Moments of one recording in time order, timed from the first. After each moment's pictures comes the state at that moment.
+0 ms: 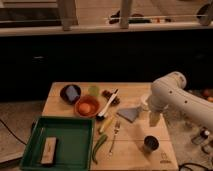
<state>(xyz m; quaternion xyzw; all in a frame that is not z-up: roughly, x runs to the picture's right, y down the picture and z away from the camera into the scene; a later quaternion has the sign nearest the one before) 0.244 0.139 0.746 -0.28 0.00 0.02 0.96</state>
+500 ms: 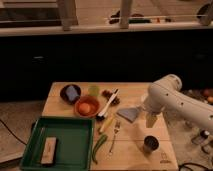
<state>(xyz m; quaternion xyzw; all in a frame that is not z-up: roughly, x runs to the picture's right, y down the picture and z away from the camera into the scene) 0.234 0.148 0.757 -0.27 0.00 0.03 0.96</state>
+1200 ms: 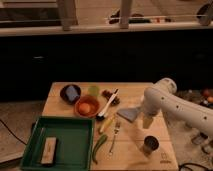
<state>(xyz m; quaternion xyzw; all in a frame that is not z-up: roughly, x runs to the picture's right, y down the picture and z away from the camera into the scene) 0.225 0.153 0.774 -0.27 0.00 0.05 0.96</state>
